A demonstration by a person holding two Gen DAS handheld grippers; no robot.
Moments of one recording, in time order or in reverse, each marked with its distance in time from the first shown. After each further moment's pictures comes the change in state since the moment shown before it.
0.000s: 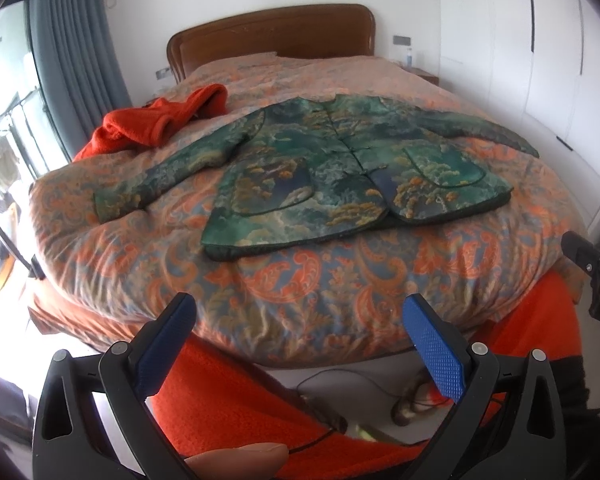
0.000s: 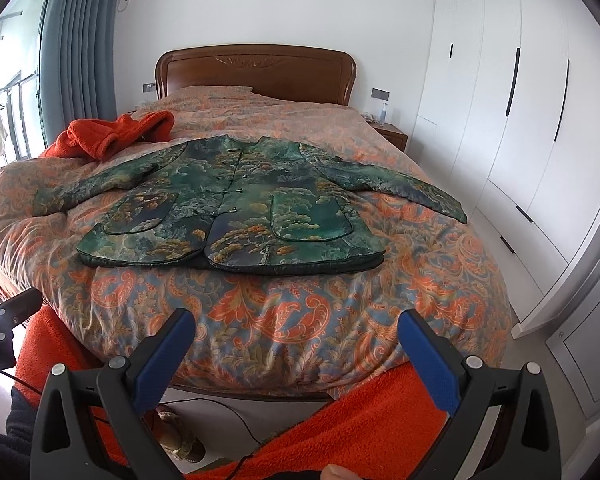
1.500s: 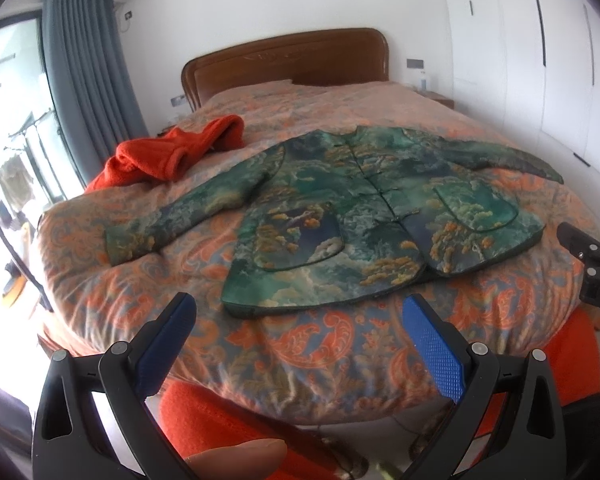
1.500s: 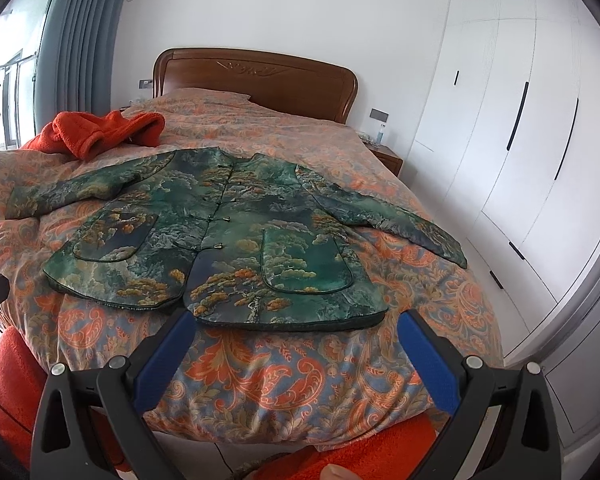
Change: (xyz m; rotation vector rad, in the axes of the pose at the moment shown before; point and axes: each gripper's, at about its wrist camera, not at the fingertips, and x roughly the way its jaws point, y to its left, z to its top) left arm 0.031 0.013 0.041 0.009 -0.108 0.070; right arm 0.052 0.023 0.053 -0.089 -0.047 -0.074
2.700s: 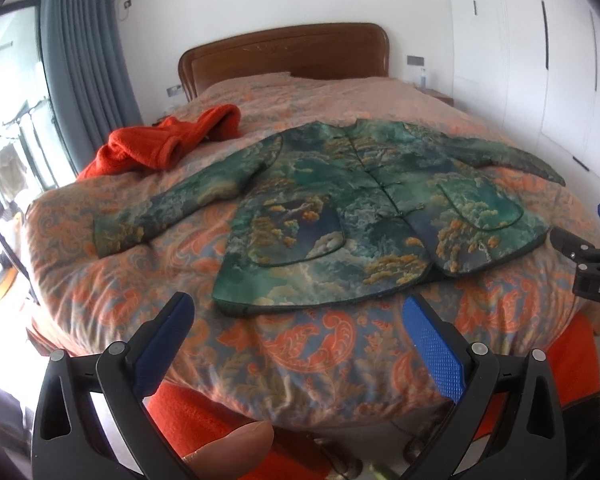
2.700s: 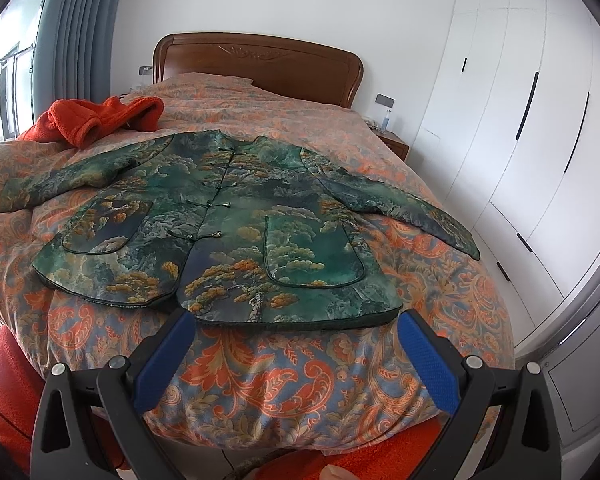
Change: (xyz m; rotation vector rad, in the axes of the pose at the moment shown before) left arm 0.025 0.011 -0.003 -0.028 0.030 -0.031; right arm 0.036 0.006 0.002 0.002 0.056 0.015
